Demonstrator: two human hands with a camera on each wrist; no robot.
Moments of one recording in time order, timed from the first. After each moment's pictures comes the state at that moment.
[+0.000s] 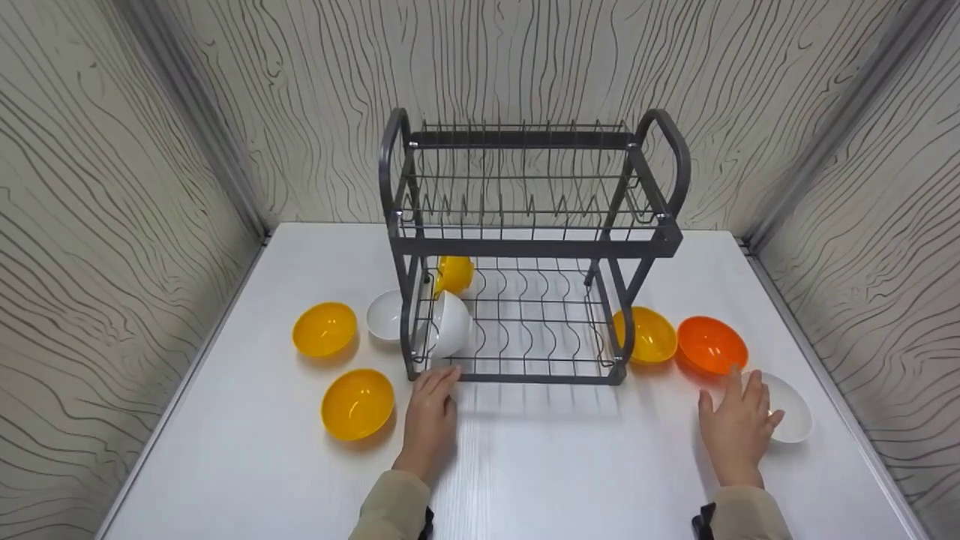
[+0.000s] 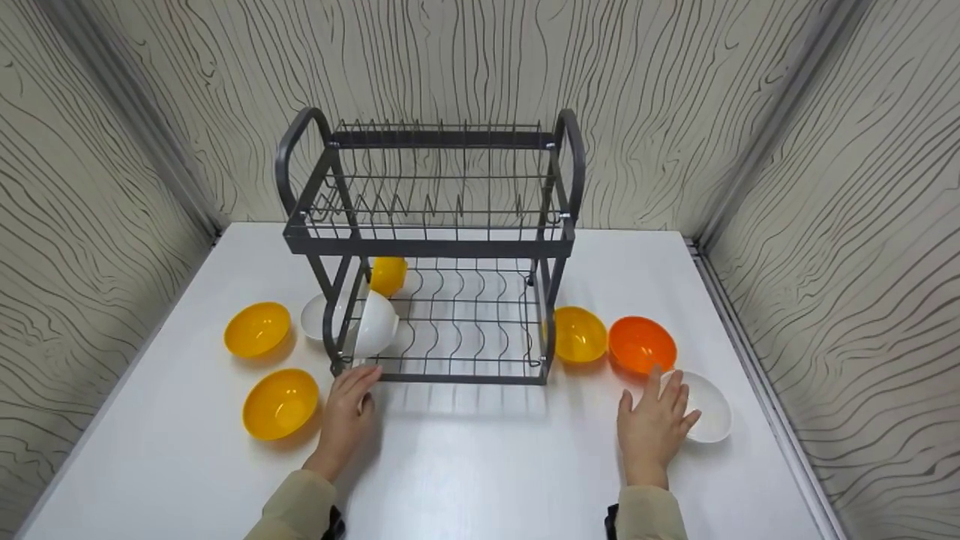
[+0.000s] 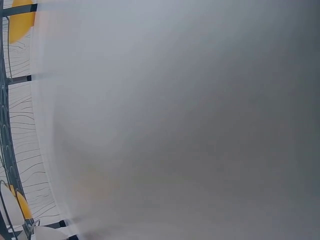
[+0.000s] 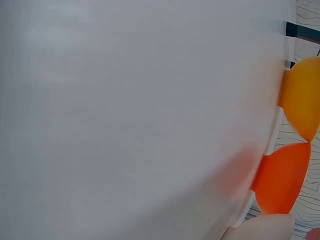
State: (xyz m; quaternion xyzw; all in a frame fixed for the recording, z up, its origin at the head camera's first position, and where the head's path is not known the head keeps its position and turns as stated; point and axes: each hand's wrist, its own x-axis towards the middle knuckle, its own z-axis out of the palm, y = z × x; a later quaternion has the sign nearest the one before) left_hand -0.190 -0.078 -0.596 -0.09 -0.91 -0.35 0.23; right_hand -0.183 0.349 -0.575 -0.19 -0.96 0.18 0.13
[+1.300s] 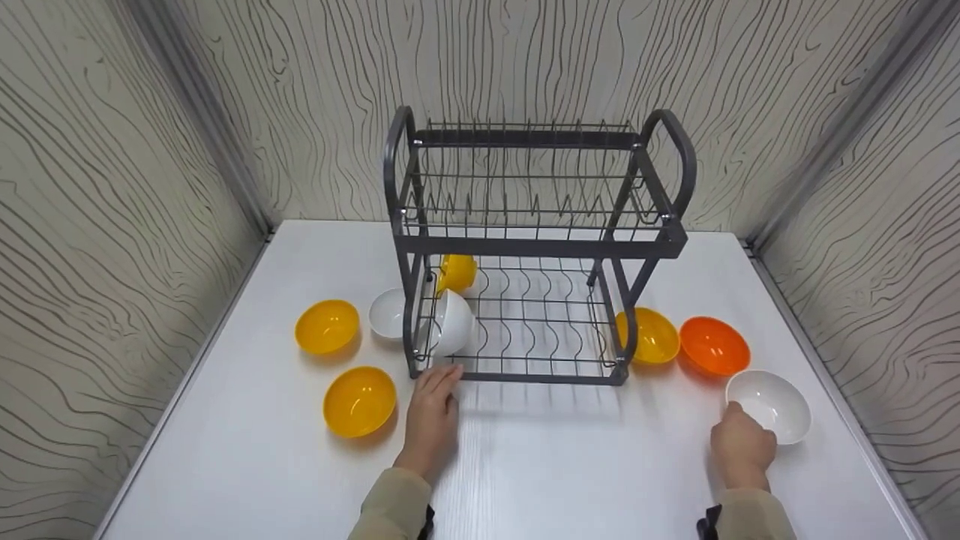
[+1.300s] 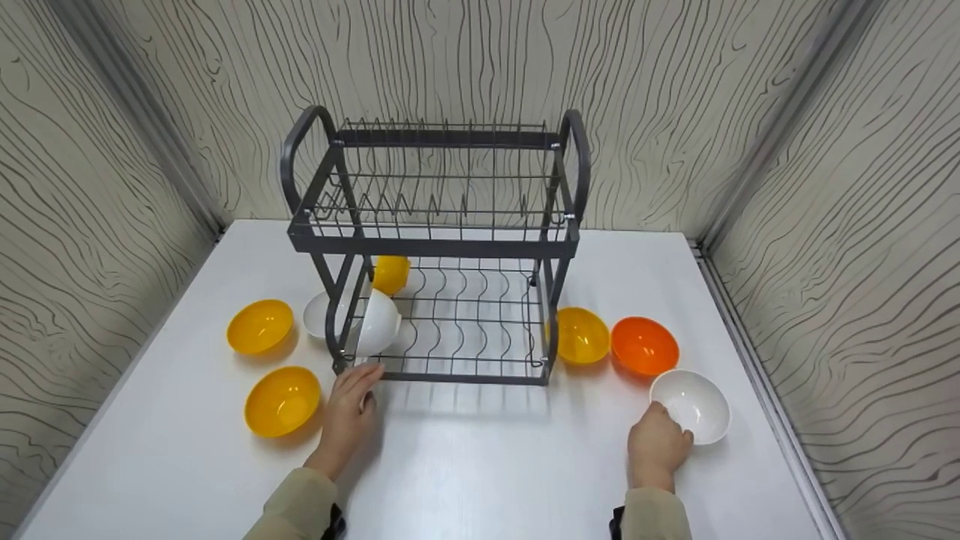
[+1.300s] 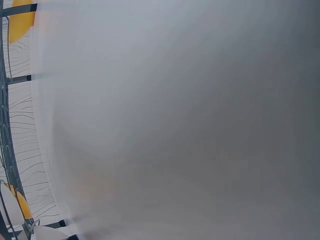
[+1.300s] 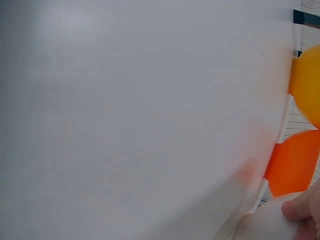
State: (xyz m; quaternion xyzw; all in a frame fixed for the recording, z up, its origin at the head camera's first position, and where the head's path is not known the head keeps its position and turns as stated) left_hand -0.192 -0.078 -0.597 -0.10 -0.90 -0.36 0.23; right_hand -0.175 0.368 -0.579 -0.16 -0.98 0.12 -0.02
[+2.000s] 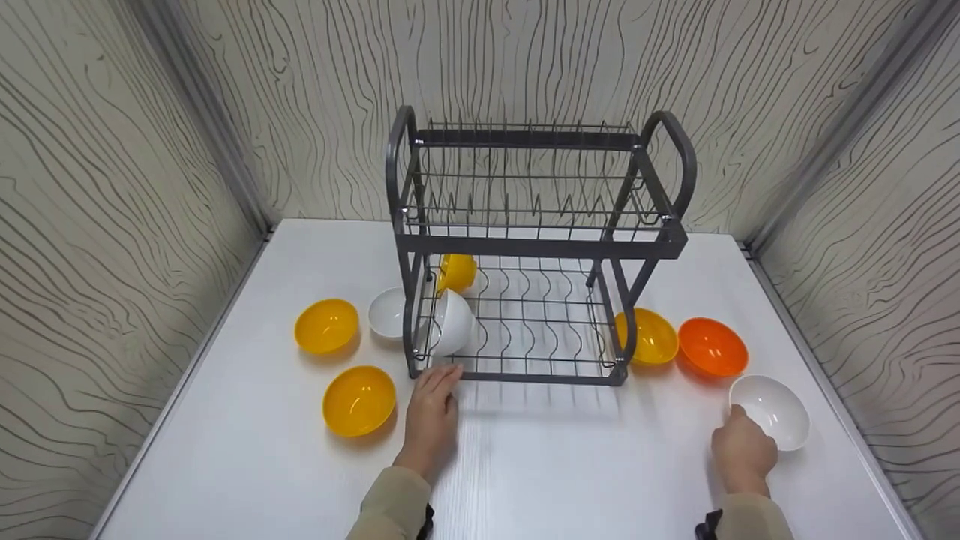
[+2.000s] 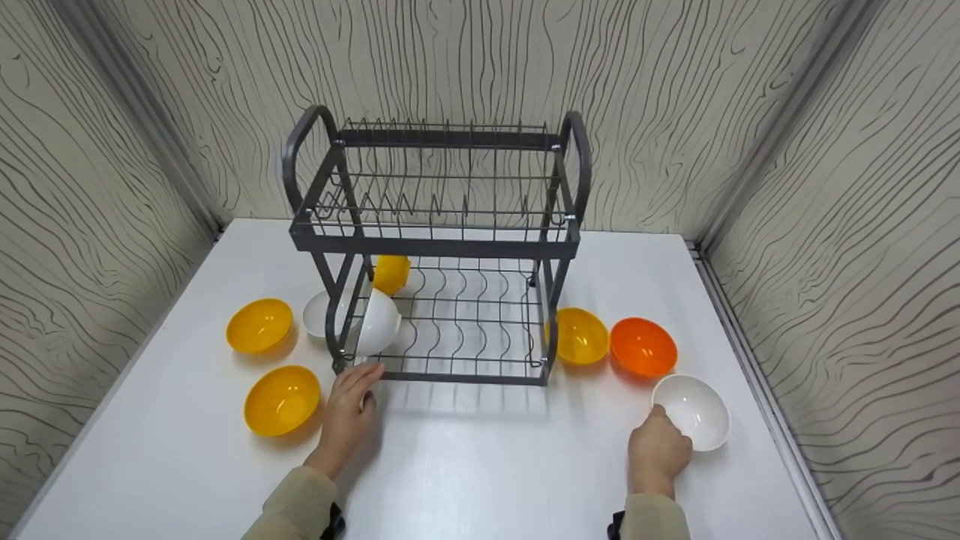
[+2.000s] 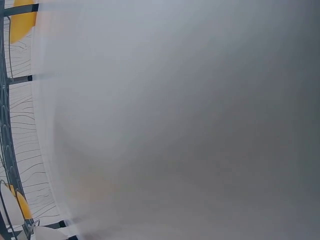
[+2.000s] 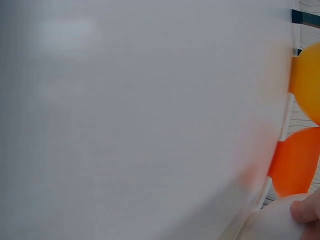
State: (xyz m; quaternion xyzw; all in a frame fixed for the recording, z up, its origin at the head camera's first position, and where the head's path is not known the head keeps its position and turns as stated) left_hand -0.193 -0.077 -0.596 -0.09 -0.90 -0.34 0.24; right_hand -0.173 0.369 -0.578 -0.20 -0.97 0.15 -0.03
